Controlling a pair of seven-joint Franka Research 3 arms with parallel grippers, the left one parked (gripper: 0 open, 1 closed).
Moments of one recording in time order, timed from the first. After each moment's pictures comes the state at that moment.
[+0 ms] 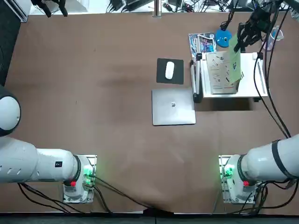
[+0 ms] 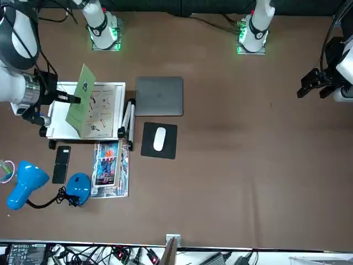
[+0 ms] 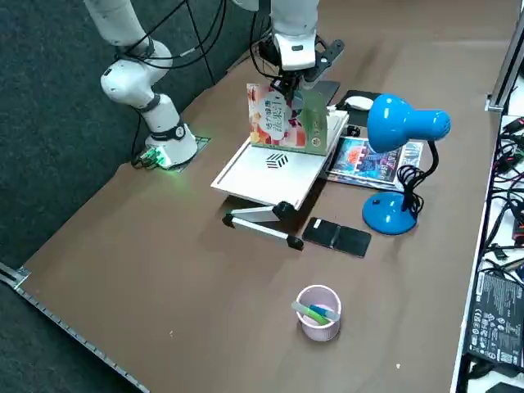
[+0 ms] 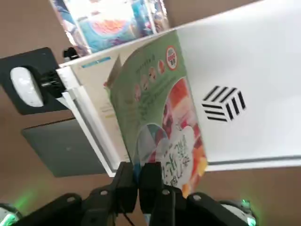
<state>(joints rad) -0.02 0.11 -0.05 -1.84 0.28 1.62 0.13</state>
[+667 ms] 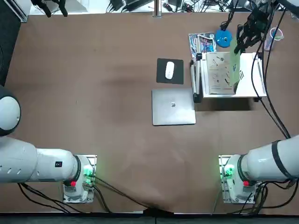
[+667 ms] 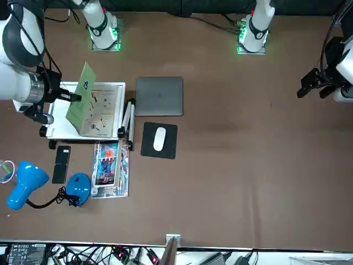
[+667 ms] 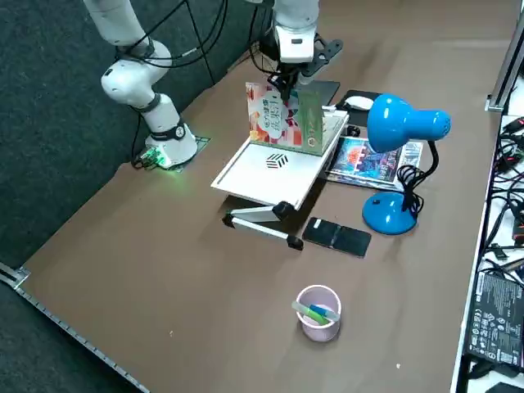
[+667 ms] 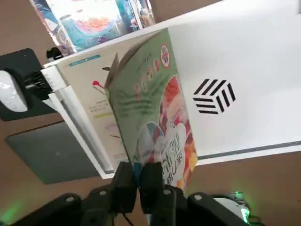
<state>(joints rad) 0.02 0.10 -0.05 -1.85 0.21 1.61 0.22</state>
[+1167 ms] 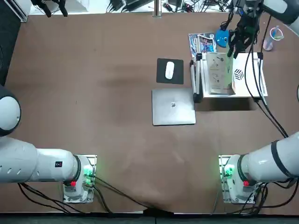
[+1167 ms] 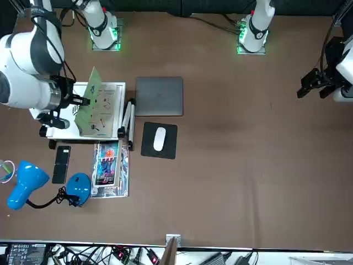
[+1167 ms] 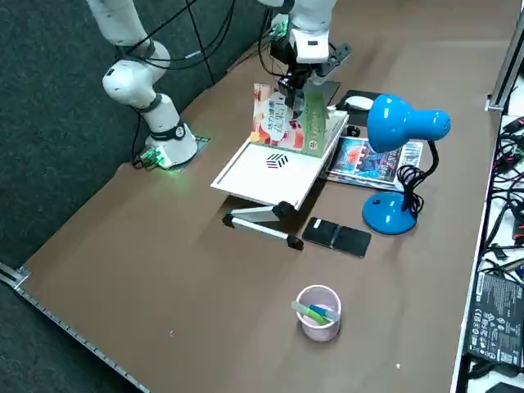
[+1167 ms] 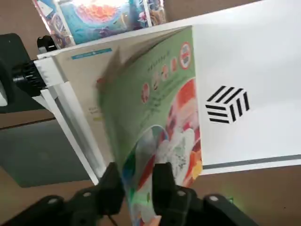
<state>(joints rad) 0.10 0.15 -0.05 -1.85 0.15 1.64 0.23</state>
